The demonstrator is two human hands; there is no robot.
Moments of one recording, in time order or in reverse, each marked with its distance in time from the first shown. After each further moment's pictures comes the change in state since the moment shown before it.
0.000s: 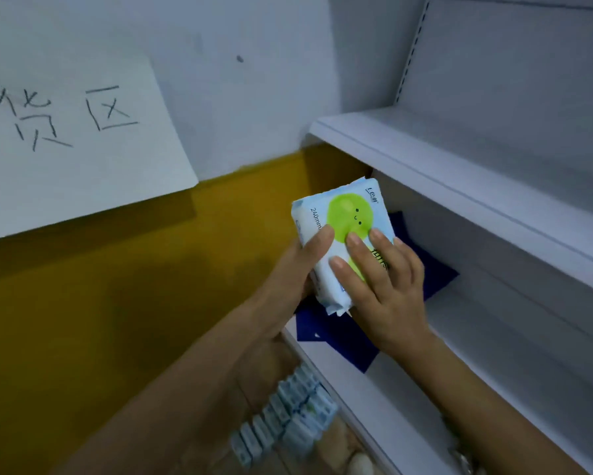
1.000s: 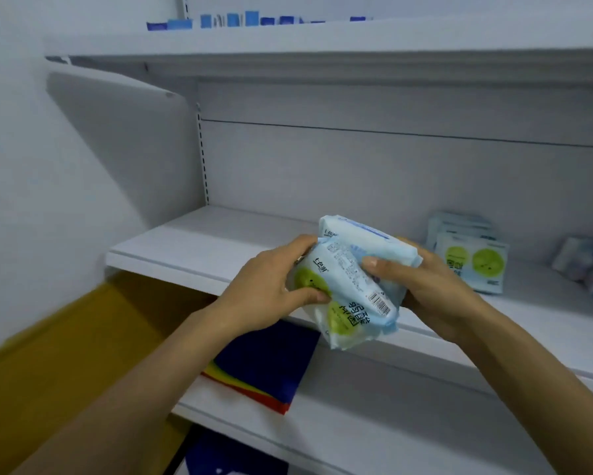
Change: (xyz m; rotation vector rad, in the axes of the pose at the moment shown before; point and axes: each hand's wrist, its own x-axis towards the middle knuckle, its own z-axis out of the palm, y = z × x) left_hand 0.167 0.077 0.182 1.030 -0.454 0.681; right_hand 0.042 0.220 -0.159 0.961 -0.200 1.496
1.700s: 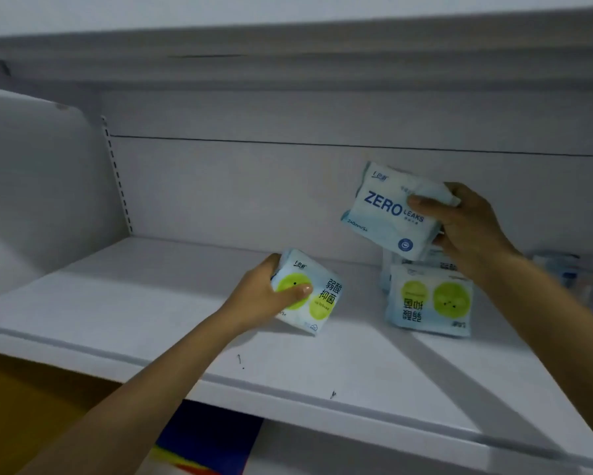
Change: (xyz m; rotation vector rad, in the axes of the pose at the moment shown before) left_hand 0.156 -0.066 0.107 -0.326 -0.024 -0.273; right_hand 0.116 -0.014 -0.183 0.012 0.565 -0.158
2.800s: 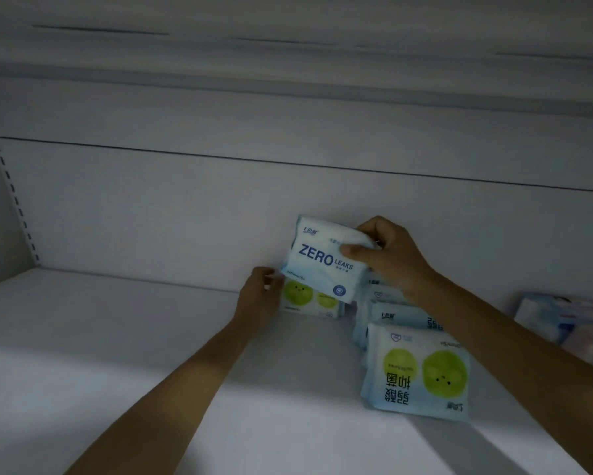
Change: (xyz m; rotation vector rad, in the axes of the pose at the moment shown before) left_hand 0.176 -0.065 0.079 -0.195 0.204 -0.177; right_hand 0.105 0.062 0.017 -0.495 -0.155 -0.091
